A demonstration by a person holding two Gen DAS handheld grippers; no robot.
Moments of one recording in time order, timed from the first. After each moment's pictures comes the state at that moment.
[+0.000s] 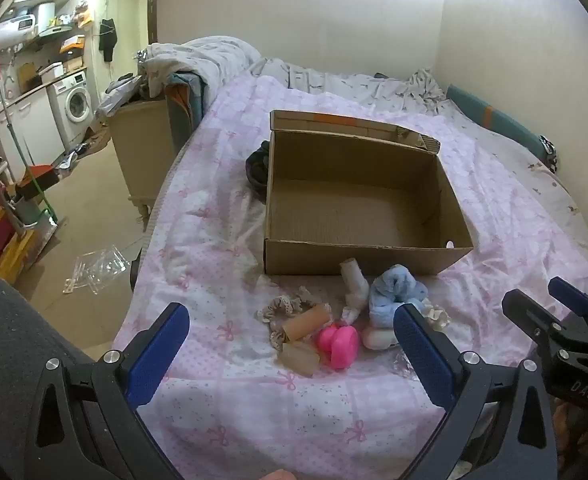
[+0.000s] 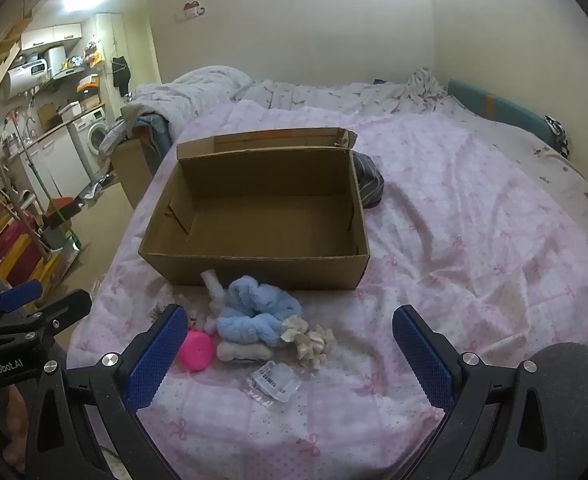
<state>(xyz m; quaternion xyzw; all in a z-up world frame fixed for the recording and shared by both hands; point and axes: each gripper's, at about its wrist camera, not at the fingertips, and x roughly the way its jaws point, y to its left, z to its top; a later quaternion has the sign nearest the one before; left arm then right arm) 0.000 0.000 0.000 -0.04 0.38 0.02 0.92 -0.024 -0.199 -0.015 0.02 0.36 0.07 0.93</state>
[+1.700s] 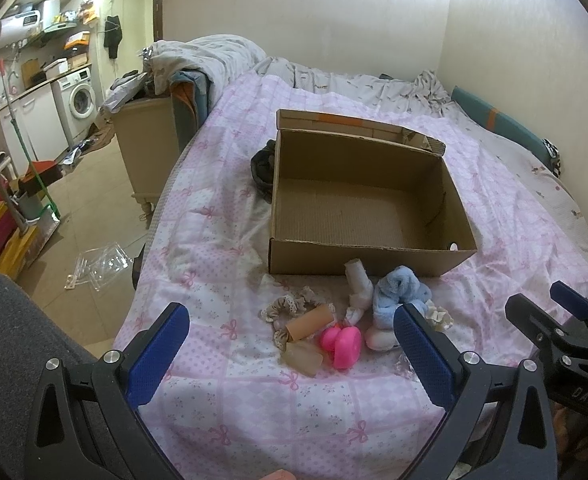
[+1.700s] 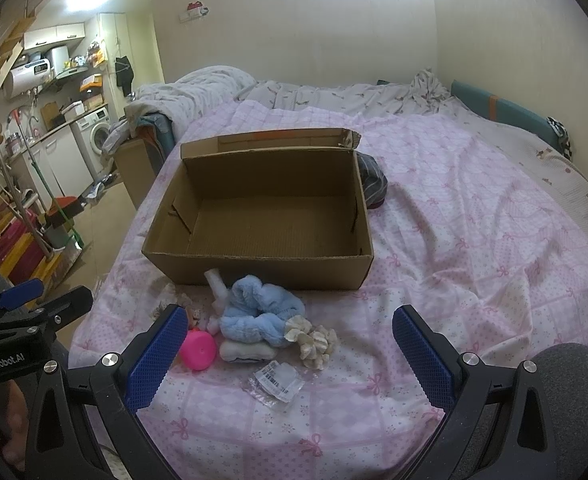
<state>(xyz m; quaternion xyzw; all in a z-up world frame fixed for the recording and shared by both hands) 0.002 0.002 0.000 -0.04 0.38 0.02 0.92 -0.025 -0.198 -0.013 0.02 0.36 0.07 0.93</state>
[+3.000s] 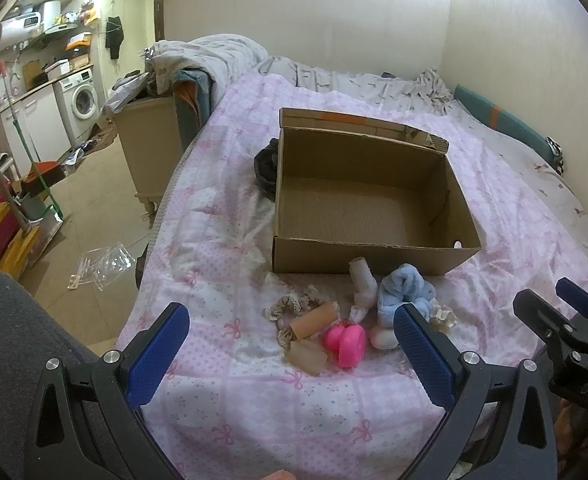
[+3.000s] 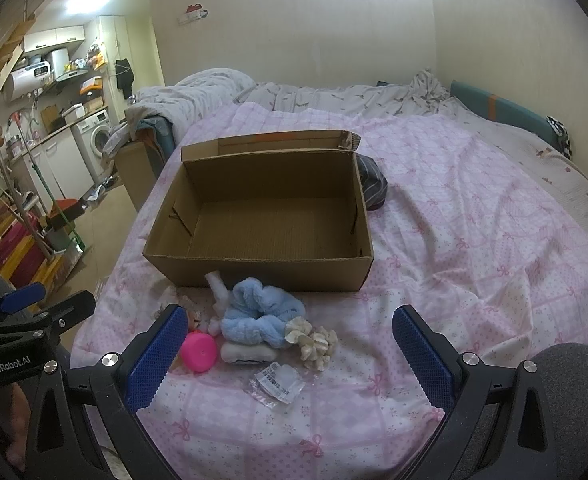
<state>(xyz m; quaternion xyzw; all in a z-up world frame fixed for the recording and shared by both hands) -0.002 0.009 -0.004 -0.04 0.38 0.03 0.92 -0.025 -0.199 -0.013 0.02 0.36 0.08 0.93</state>
